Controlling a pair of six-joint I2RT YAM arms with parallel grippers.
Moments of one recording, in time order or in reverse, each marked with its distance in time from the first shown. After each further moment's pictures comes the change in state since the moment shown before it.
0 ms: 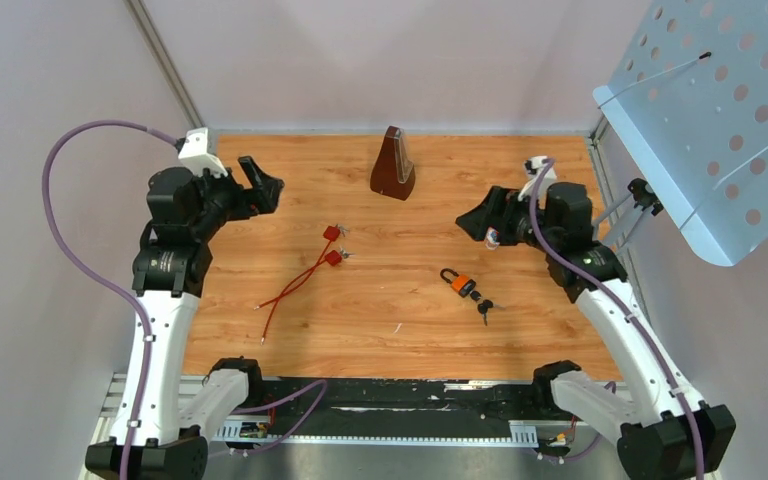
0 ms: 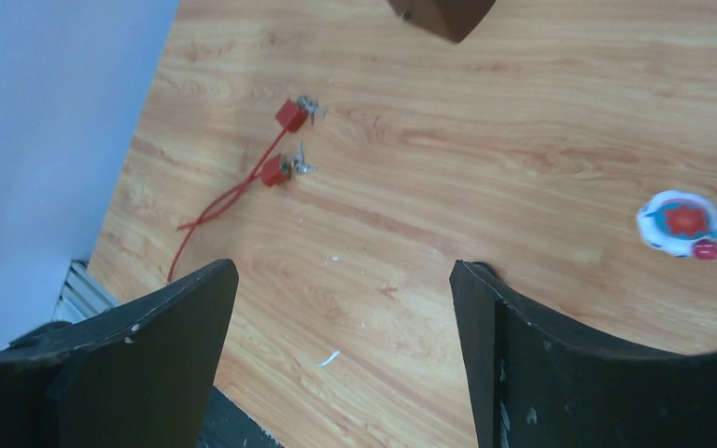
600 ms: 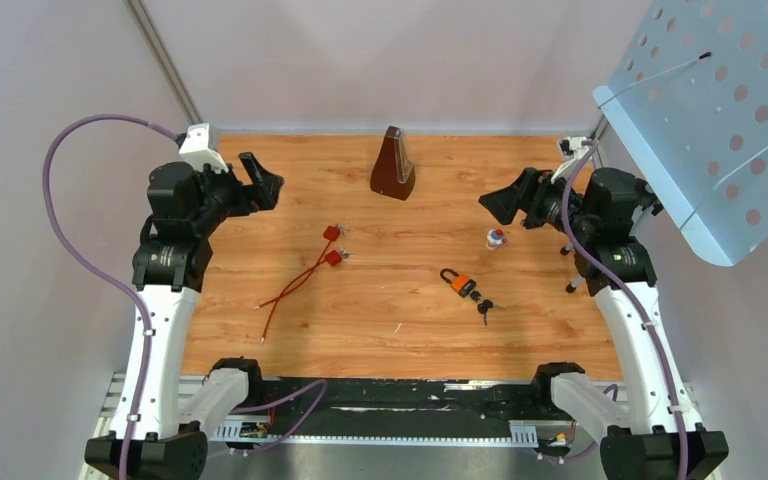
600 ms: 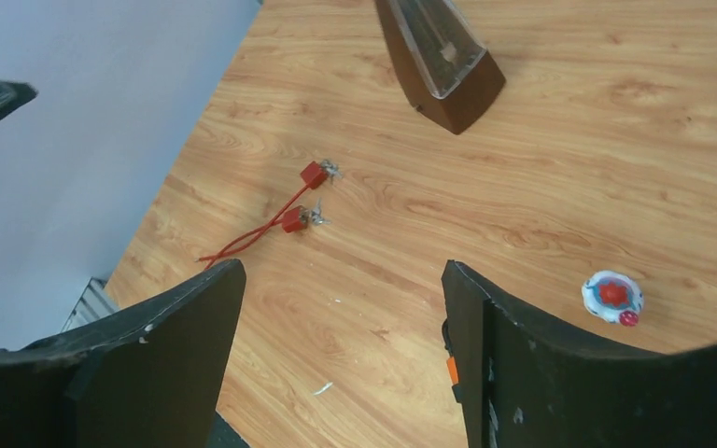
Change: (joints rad) left arm 0.000 0.032 0.022 -0.004 0.031 0.023; right arm -0.147 -0.013 0.140 -0.024 -0.199 -0.091
